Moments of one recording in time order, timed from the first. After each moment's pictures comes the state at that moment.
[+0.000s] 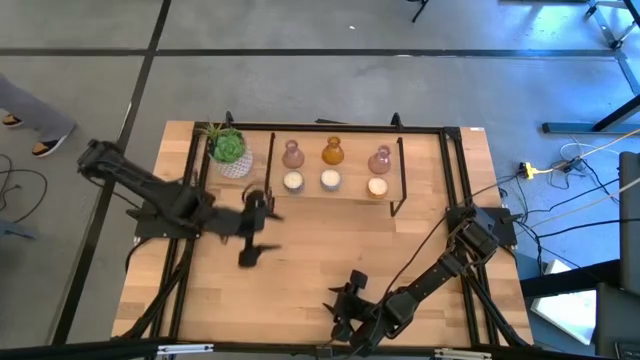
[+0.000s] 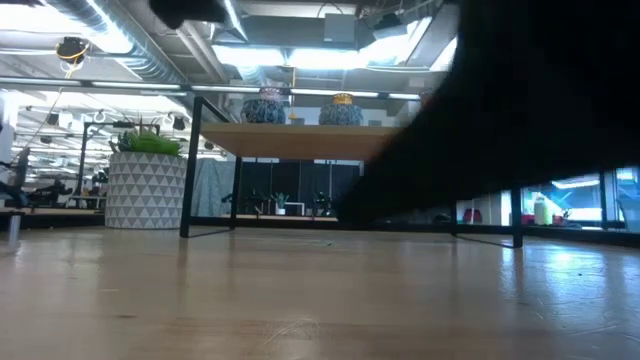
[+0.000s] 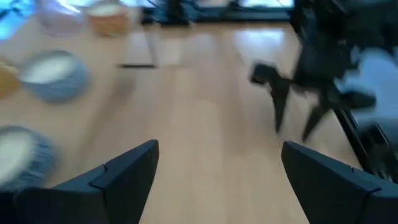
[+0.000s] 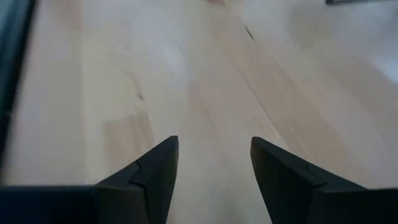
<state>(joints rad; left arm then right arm) -0.41 1.08 0.89 -0.38 -0.38 -0.25 0.77 2.20 1.38 -0.15 0.86 0.80</state>
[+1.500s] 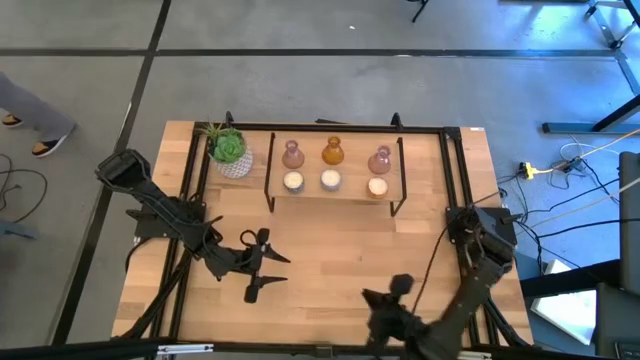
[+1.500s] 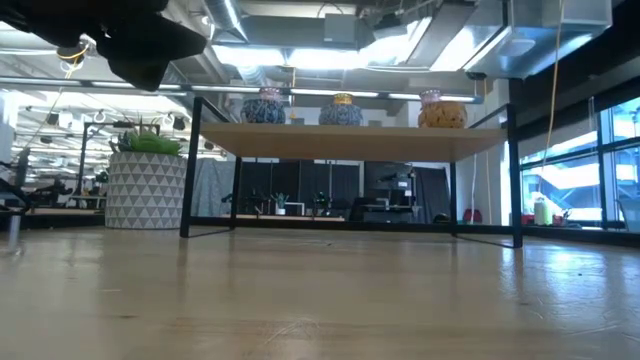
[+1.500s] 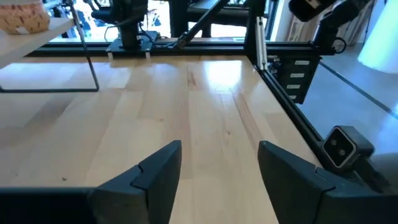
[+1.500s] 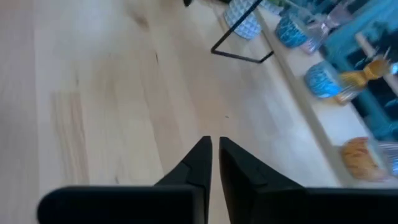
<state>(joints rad) -0.67 1.40 0.49 0.61 -0.57 -0.22 0.95 2.19 2.02 -1.56 1.02 1.13</state>
